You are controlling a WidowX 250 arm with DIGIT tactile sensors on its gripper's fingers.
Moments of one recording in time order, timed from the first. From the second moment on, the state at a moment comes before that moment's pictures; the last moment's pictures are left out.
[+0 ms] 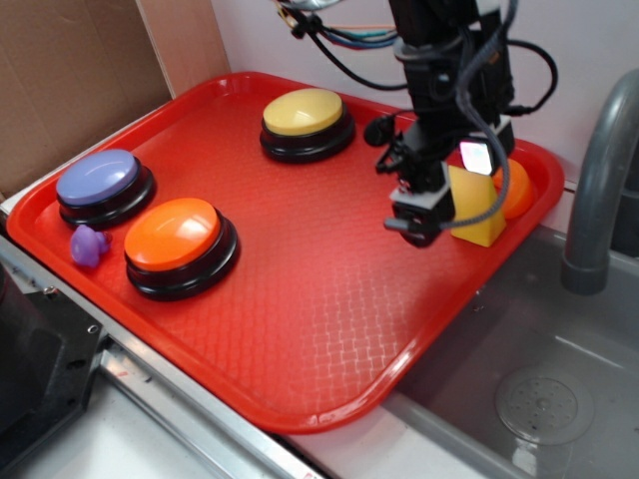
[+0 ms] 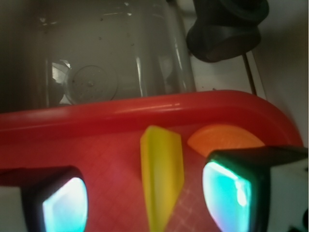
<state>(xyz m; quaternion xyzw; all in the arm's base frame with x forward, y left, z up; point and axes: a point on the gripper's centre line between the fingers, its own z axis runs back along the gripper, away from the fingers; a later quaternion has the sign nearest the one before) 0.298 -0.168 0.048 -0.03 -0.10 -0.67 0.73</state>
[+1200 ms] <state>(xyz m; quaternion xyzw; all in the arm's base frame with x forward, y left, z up) 0.277 -0.093 0.113 0.01 -0.02 -0.47 0.88</state>
